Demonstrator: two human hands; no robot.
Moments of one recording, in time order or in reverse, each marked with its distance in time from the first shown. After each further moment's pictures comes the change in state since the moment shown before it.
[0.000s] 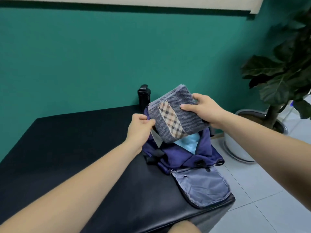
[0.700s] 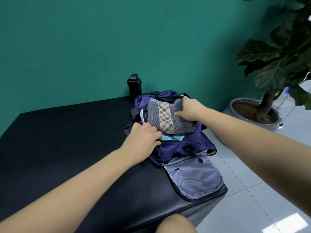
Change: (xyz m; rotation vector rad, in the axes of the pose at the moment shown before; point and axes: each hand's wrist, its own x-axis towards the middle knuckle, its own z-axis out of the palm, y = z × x) left_hand -0.020 -0.047 0.021 1.096 -0.310 0.954; right_hand 0.040 0.058 0.014 -0.914 -0.066 0.113
